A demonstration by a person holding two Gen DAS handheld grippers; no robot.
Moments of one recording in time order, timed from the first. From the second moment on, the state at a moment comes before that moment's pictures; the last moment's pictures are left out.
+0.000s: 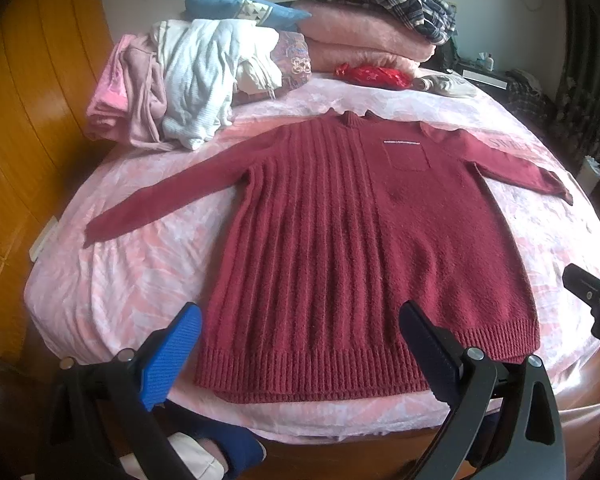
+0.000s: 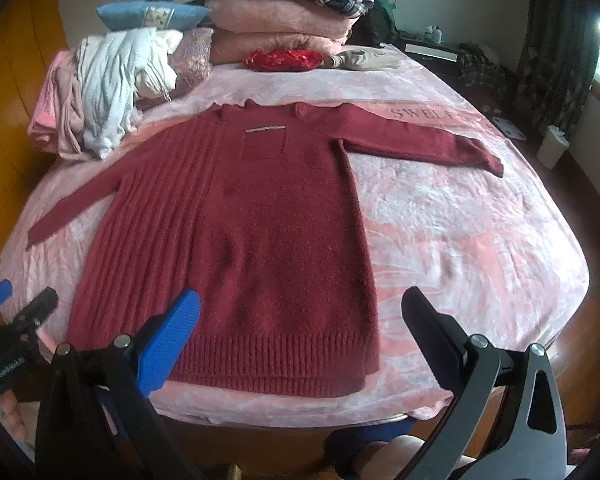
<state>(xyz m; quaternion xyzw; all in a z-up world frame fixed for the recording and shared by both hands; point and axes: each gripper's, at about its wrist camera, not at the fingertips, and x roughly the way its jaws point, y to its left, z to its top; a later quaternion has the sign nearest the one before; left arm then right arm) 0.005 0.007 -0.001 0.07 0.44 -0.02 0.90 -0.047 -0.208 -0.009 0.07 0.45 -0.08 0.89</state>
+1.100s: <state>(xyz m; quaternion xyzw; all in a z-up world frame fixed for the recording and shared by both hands) 0.005 0.012 -0.002 0.07 0.44 -0.01 0.90 -0.042 -0.207 -0.015 0.06 0.47 -0.07 0.88</state>
